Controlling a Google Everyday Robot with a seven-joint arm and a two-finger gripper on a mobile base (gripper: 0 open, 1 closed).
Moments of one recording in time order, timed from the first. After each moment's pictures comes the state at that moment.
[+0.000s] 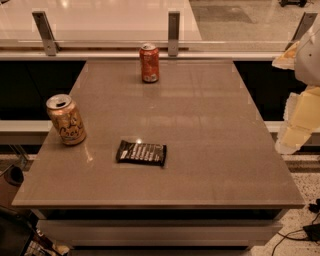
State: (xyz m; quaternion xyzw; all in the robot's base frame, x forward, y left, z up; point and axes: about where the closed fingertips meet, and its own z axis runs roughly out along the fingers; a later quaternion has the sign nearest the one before) arm 0.438 -0.214 0.985 -0.60 0.78 -0.05 0.17
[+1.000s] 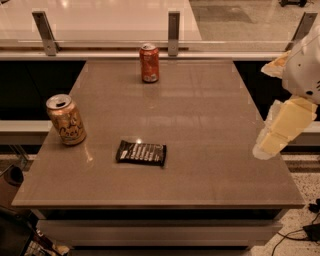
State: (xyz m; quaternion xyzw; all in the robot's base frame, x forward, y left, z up) arm 0.436 -0.188 0.975 -0.58 0.79 0.00 0.23
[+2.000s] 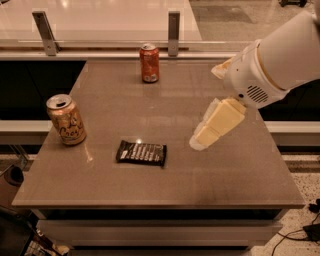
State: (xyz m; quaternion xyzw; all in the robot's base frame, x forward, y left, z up) arm 0.471 -0.092 0.958 -0.56 0.76 0.09 0.32
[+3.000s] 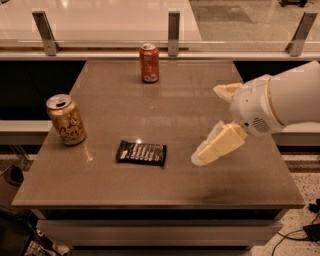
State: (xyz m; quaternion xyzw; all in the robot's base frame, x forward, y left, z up) arm 0.468 -0.098 0.917 -0.53 0.74 0.14 0.38
